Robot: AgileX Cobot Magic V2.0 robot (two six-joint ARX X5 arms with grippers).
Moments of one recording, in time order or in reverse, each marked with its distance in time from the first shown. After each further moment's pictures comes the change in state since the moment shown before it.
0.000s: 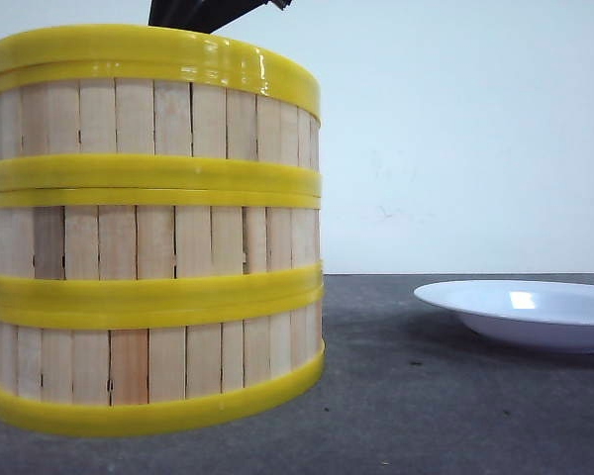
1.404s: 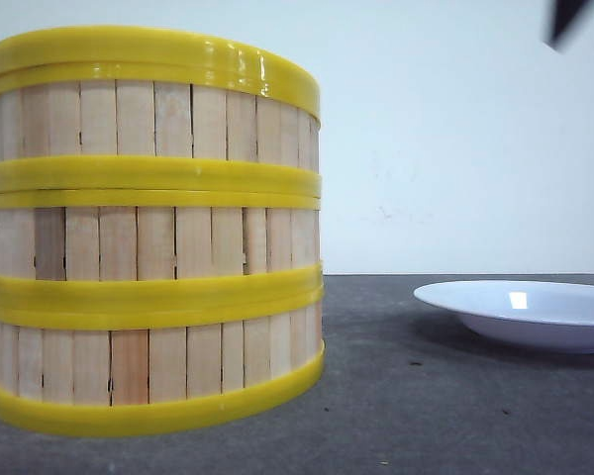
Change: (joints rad) left arm 0.000 0.000 -0.011 -0.014 0.025 -0.022; right arm -0.605 -0.833 -0.846 0.066 0.171 0.056
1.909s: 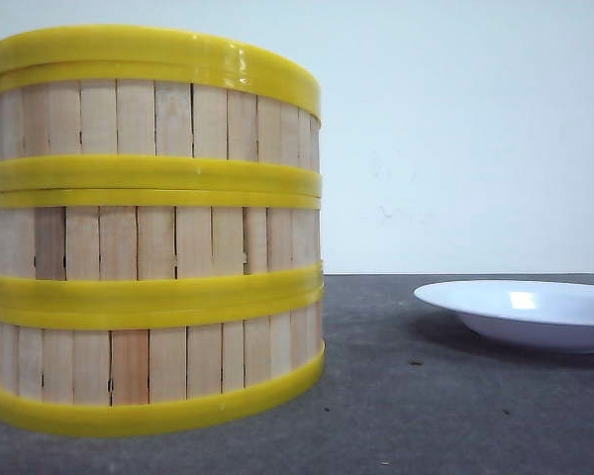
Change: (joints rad) left arm -0.031 -0.060 -0.192 0.067 0.092 -0.022; right arm -0.182 -0.119 -0.177 0.023 -0.146 0.015
